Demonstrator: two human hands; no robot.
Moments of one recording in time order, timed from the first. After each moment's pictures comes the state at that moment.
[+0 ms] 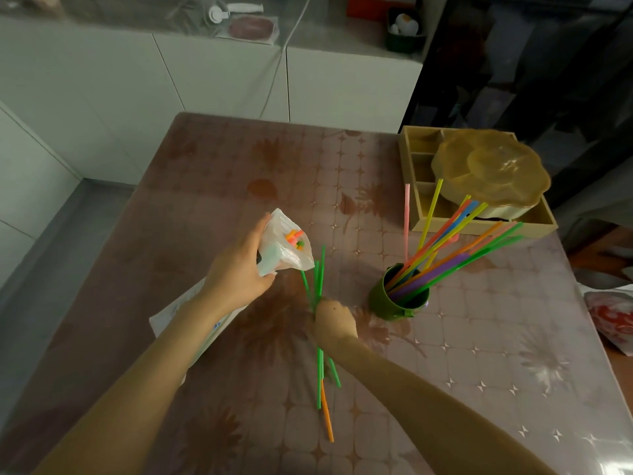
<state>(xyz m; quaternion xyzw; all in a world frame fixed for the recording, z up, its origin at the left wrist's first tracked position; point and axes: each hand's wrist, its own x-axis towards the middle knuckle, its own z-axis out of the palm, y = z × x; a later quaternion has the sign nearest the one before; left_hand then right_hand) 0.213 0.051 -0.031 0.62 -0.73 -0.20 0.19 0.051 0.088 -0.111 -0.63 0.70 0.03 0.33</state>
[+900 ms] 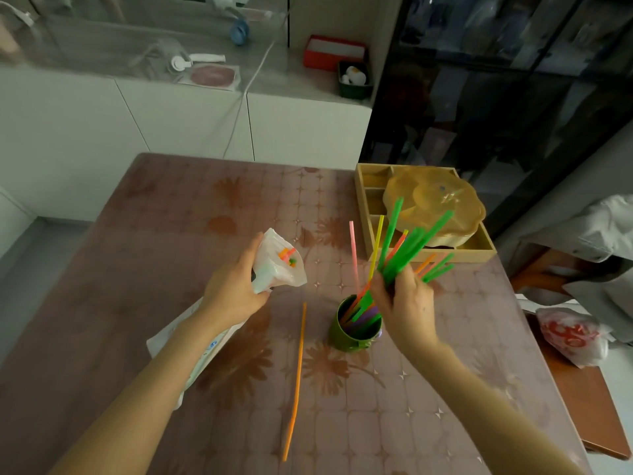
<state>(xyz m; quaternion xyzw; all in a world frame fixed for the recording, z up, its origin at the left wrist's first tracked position) 0.158 0.016 -0.030 0.60 -0.74 -0.22 0.21 -0.094 0.071 -0.001 -0.69 0.60 -0.40 0.01</state>
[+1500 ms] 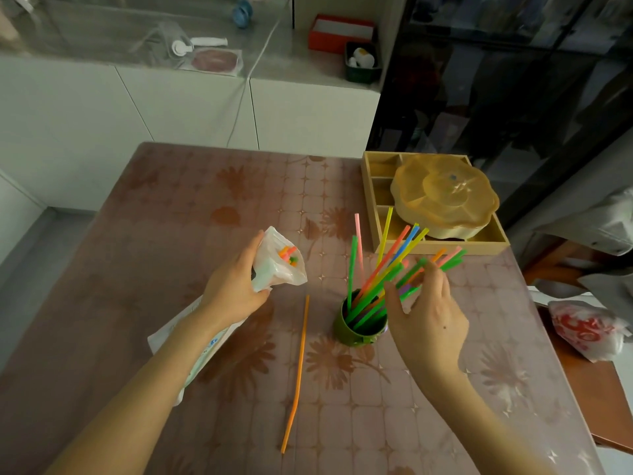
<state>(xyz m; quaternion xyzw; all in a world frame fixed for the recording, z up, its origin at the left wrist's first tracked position) 0.158 0.020 -0.033 0.61 -0.74 -0.22 0.19 -0.090 0.094 -0.001 -0.56 0.77 -0.30 -0.01</state>
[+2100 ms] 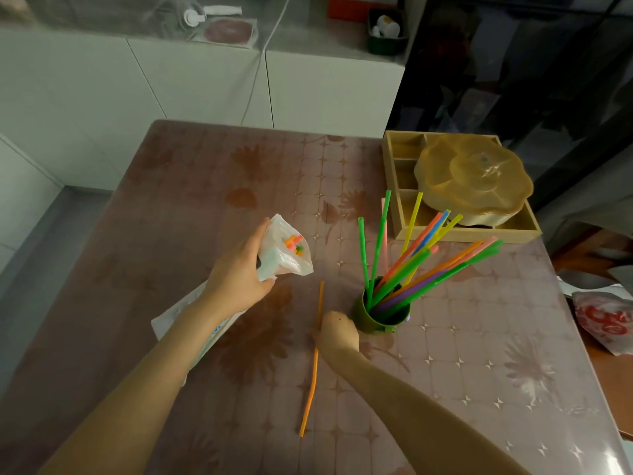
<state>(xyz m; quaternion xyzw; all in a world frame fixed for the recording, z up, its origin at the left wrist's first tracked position) 0.182 0.018 -0.046 0.60 -0.75 -0.21 0.20 0.012 0.077 -0.120 -0.61 0.72 0.07 0.32</state>
